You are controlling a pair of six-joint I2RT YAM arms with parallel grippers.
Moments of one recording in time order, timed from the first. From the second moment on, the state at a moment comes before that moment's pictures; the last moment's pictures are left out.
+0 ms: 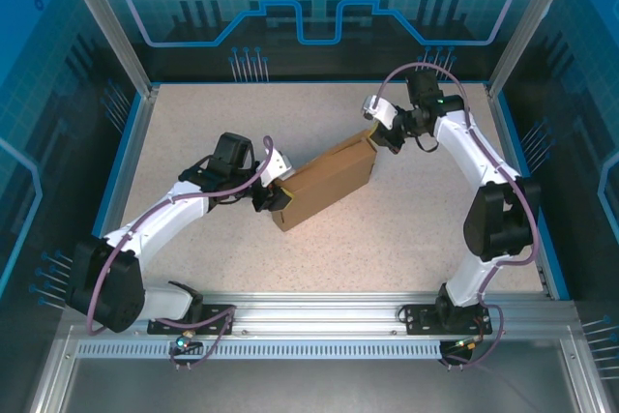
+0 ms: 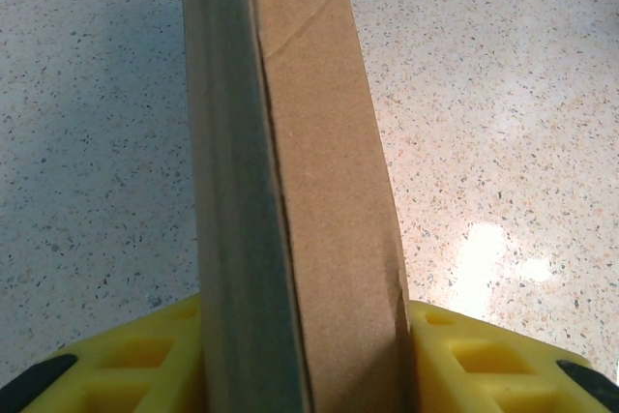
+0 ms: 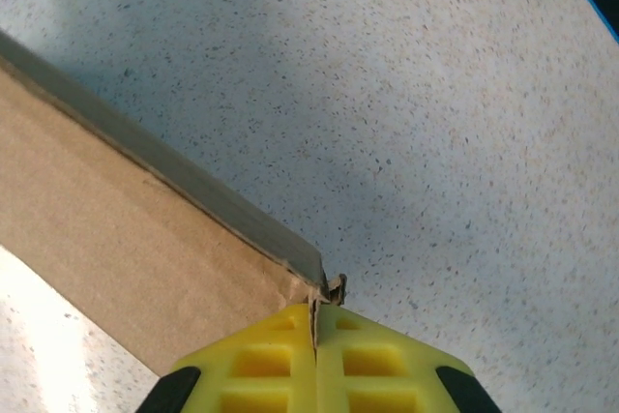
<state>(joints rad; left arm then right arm) -0.36 1.33 0.91 -0.45 0.59 0.46 0.19 1.75 1.57 -0.85 -0.50 -0.82</state>
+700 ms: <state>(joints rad) -0.36 1.33 0.92 -0.45 0.59 0.44 0.31 1.63 1.43 -0.69 -0.19 -0.36</state>
